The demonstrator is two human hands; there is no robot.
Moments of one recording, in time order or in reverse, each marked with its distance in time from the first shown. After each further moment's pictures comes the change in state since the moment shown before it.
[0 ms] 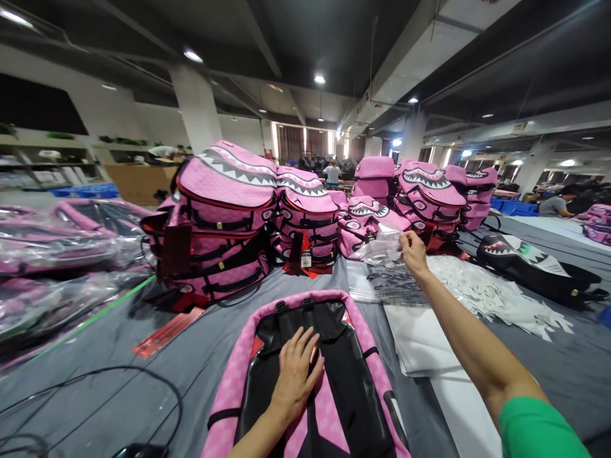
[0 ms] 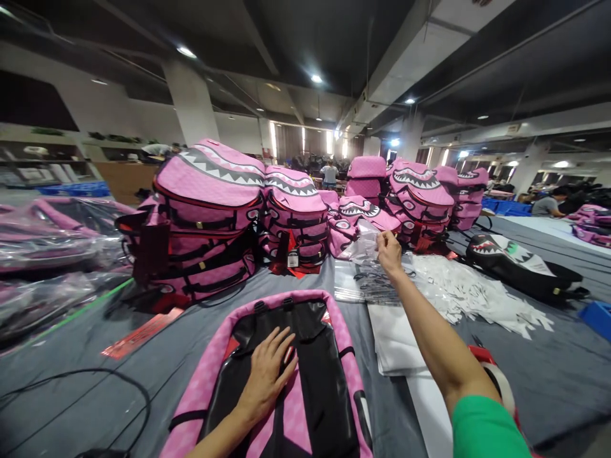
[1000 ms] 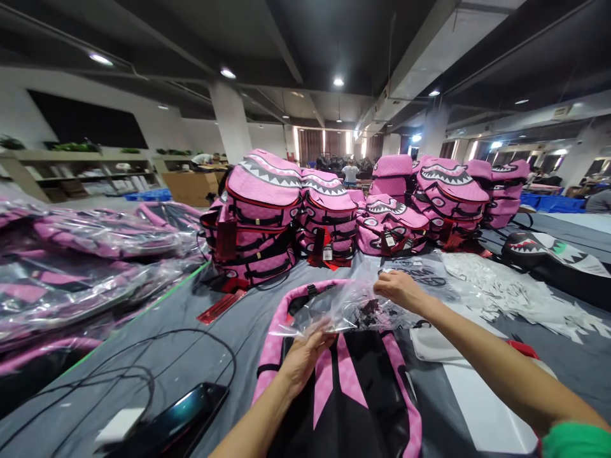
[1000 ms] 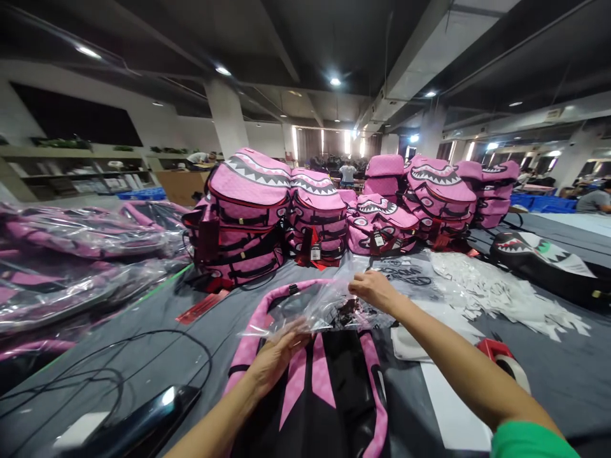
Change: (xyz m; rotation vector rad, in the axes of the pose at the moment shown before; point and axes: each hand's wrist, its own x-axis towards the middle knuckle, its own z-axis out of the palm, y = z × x) left_hand -0.016 0.026 -0.052 -1.444 0.032 -0.621; right_hand -0.108 -0.017 0.016 -0.374 -0.636 -0.971
